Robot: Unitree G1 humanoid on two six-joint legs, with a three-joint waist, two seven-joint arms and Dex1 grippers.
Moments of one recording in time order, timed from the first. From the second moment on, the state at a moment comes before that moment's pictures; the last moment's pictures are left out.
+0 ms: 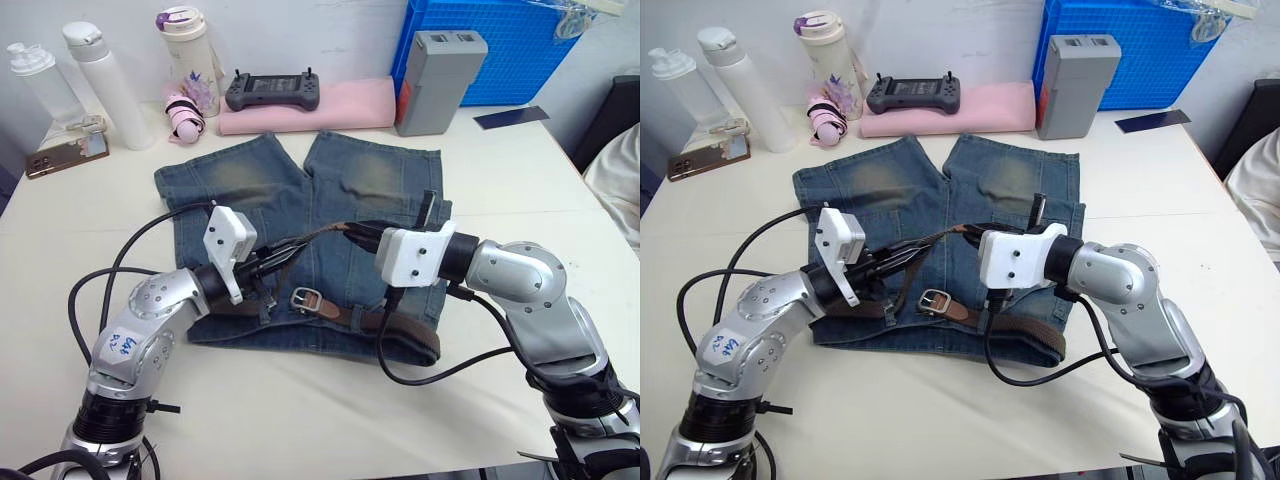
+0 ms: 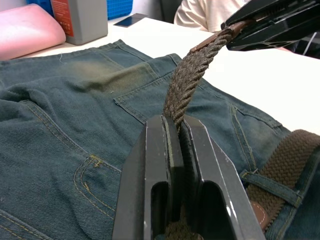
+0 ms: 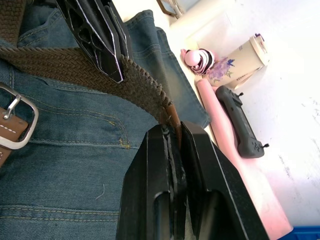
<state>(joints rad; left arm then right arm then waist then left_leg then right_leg) -0.31 0.53 0.00 -0.41 -0.54 0.53 -0.54 -0.51 -0.62 0.19 -0.53 -0.12 0.25 0.83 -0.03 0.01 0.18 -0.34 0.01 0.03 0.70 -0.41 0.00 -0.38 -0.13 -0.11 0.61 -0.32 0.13</state>
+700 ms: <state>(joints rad) -0.45 0.53 0.12 -0.42 -0.61 0.66 -0.50 -0.23 -0.53 0.31 -0.63 0.05 0.60 0.75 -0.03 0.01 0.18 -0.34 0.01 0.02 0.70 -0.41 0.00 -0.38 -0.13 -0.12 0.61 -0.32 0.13</state>
